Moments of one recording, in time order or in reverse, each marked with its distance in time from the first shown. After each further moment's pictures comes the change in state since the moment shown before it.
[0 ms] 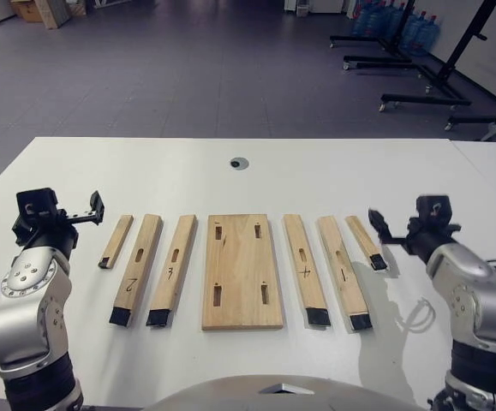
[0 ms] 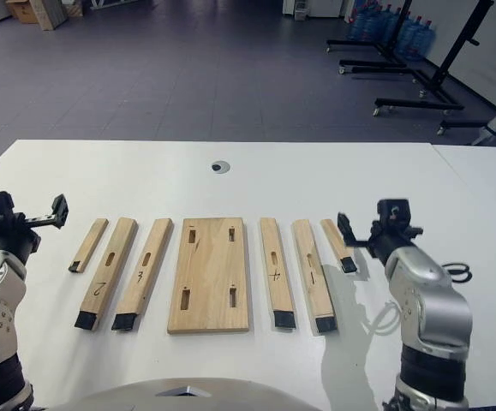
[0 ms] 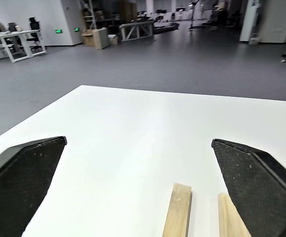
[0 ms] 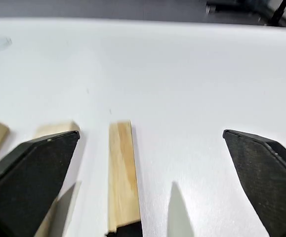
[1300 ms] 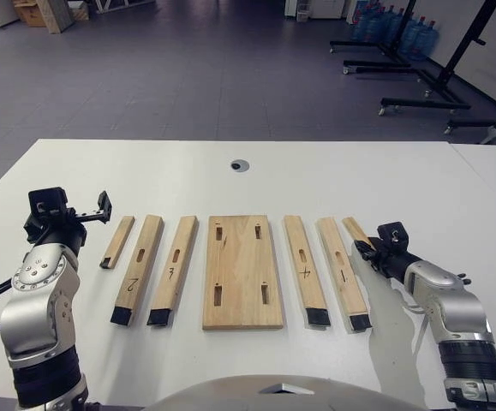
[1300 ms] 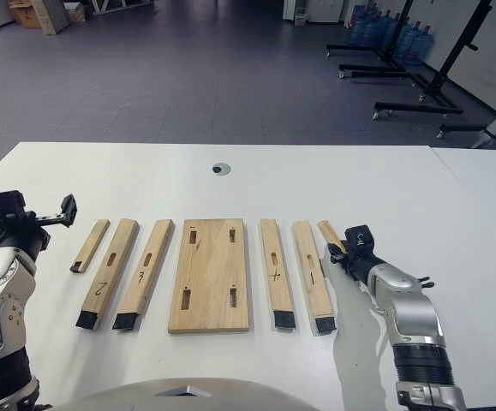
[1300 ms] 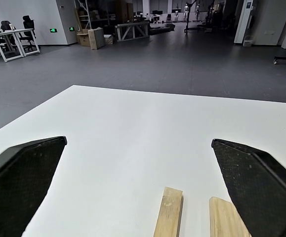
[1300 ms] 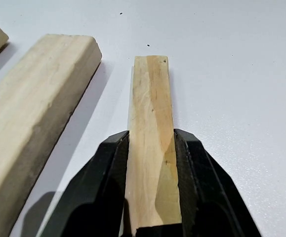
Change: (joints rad) left arm -0.048 0.004 -0.049 0.071 0.018 -0.048 0.000; right arm -0.013 -0.088 0.210 0.364 -0.079 -0.281 0.176
